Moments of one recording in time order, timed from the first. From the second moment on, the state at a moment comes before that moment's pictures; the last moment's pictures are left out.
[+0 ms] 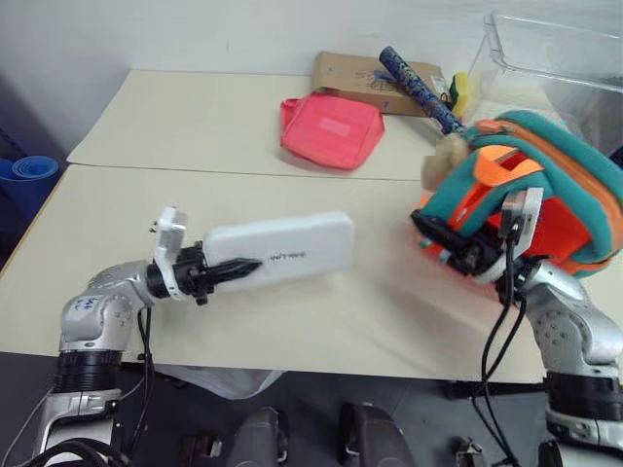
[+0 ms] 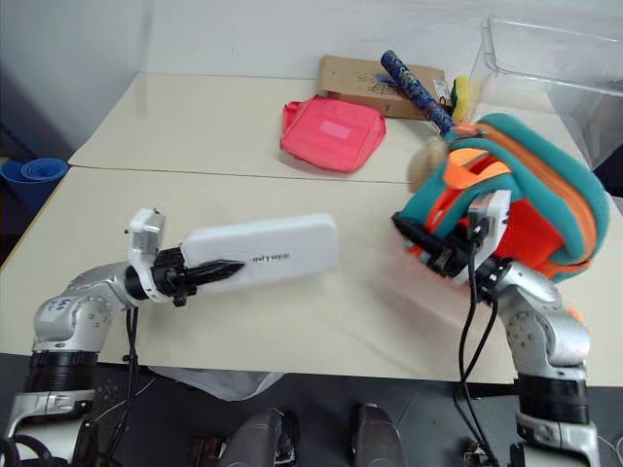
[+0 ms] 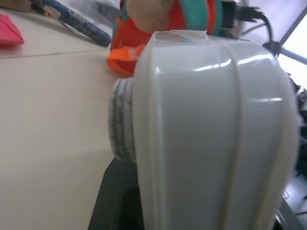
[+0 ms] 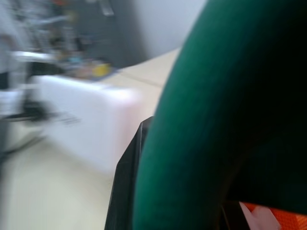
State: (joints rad) left arm -0.42 0.61 0.21 0.12 -0.69 0.60 -1.21; right arm -0.22 -0.61 -0.24 -0.36 0.97 0.63 0.86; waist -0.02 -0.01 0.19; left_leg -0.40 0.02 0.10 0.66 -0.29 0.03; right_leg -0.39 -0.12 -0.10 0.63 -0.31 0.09
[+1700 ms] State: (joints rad) left arm -1.25 0.00 -0.22 0.85 -0.20 0.13 -1.15; right arm -0.05 -0.86 -0.35 -0.42 1.12 0.85 1.02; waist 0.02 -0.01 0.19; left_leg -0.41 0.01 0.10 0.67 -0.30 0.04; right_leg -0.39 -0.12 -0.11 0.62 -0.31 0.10
